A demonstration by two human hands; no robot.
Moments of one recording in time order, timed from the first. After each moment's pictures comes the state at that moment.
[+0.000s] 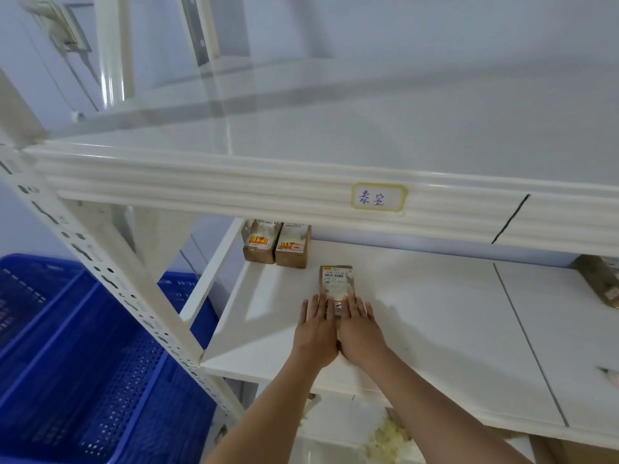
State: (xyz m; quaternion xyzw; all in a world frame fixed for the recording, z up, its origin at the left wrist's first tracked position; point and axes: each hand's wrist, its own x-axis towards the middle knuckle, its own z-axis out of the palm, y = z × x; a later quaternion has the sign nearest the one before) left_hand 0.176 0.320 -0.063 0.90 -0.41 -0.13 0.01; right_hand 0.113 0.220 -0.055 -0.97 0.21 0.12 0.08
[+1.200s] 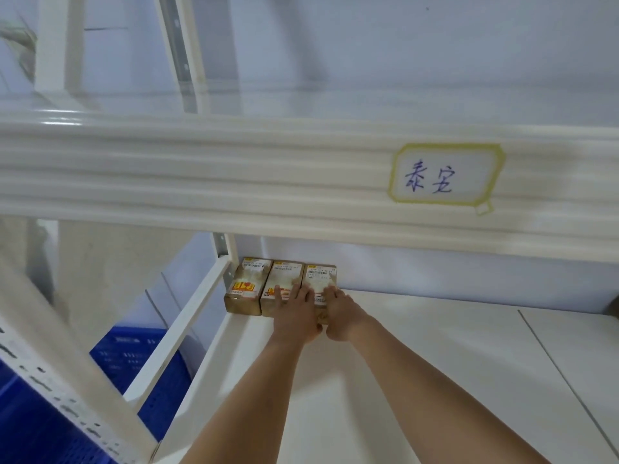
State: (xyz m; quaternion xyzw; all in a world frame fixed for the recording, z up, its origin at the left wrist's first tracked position) left_hand 0.328 0.248 -0.059 0.92 -0.39 -0.03 -0.01; right_hand 0.253 0.143 -0.043 -0.96 0.20 0.06 0.17
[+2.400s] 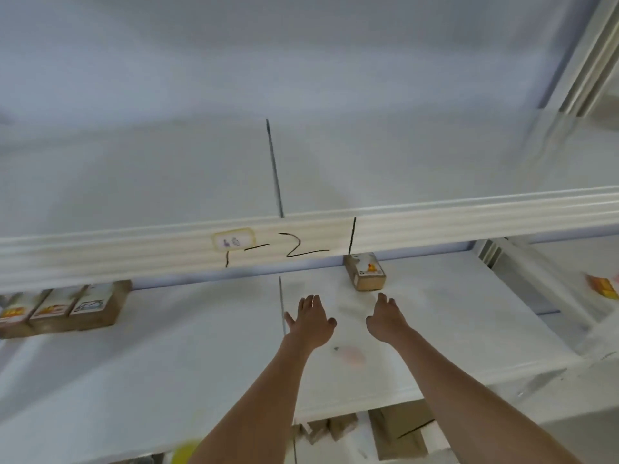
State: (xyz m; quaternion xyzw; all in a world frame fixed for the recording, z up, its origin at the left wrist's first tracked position) left_hand -0.125 -0.074 0.016 0.86 -0.43 -0.26 0.14; right_hand -0.264 -0.188 0.025 -0.81 0.53 0.04 0.26
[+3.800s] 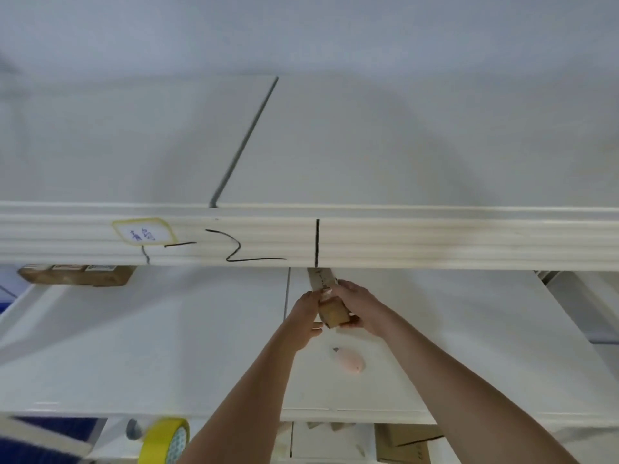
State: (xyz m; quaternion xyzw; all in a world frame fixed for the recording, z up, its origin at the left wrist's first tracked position) left_hand -0.120 -0.102 -0.003 0.68 -0.04 -0.48 0.56; right_hand -0.198 -0.225 -0.001 -0.64 0.41 0.02 0.65
